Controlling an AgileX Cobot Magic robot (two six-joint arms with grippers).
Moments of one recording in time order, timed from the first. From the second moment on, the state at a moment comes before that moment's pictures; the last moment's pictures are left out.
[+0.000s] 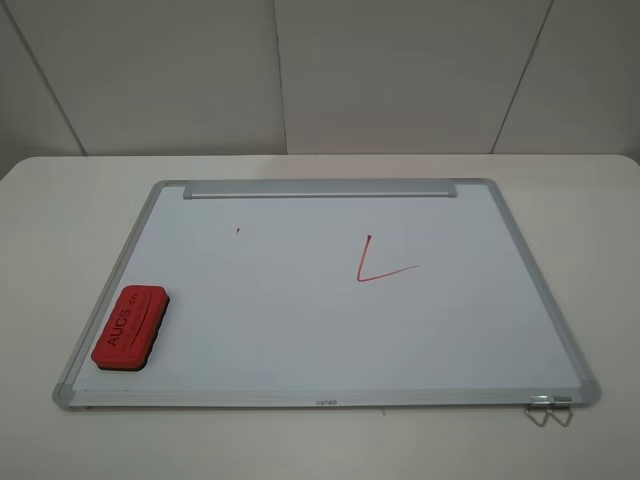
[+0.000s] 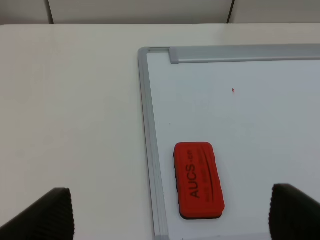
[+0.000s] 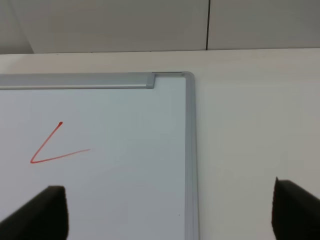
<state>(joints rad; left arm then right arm) -0.20 0.06 -0.63 0.05 1.15 -0.13 0.07 0.00 -0.52 -0.06 1.06 0.10</state>
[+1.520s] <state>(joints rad) -0.06 -0.01 -0.51 0.06 1.07 -0.10 0.07 0.00 -0.52 -0.06 1.06 0.10</state>
